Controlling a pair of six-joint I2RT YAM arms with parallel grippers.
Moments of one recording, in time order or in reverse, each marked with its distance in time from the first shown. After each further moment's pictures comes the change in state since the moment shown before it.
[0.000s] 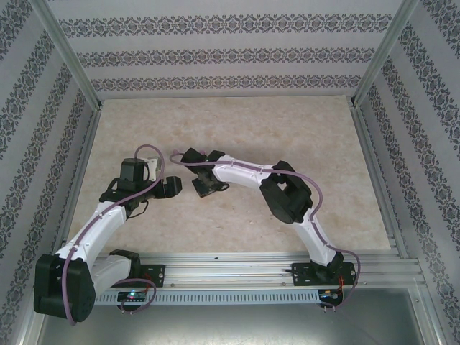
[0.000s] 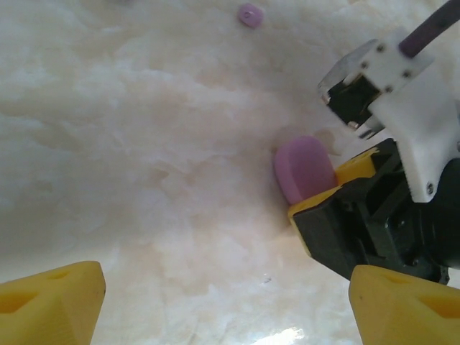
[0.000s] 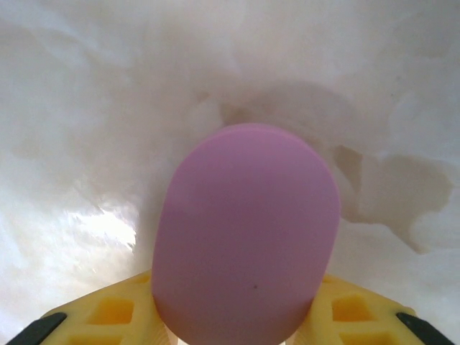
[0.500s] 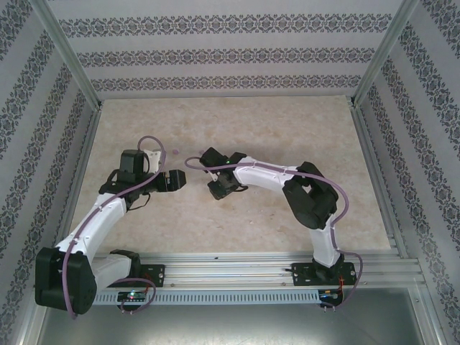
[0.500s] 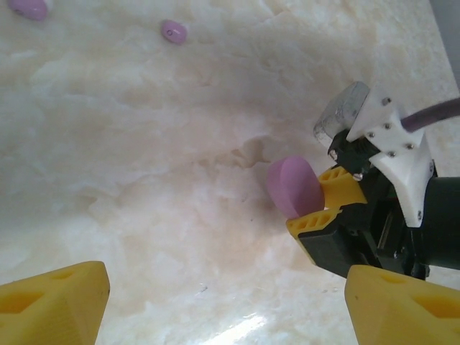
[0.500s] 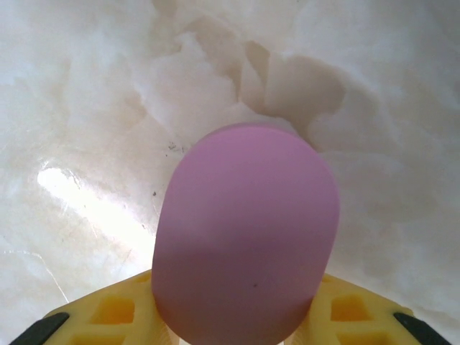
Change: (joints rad) left arm 0.000 0.067 0.115 -0.035 0.147 -0.008; right arm -0.055 -0.239 -0.309 0.127 -0.043 -0.174
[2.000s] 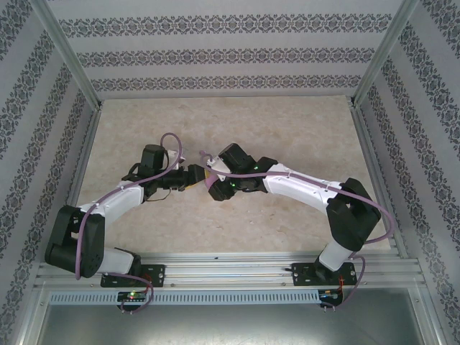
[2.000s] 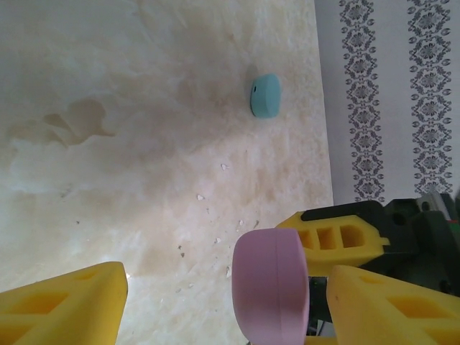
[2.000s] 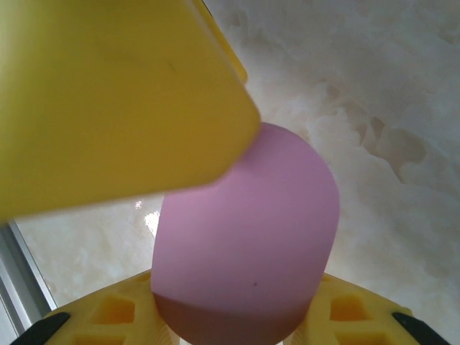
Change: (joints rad) left arm -0.135 0.268 -0.005 0.353 0.314 -0.376; right arm -0.024 -0.341 -0.243 0.217 -0.304 -0.138
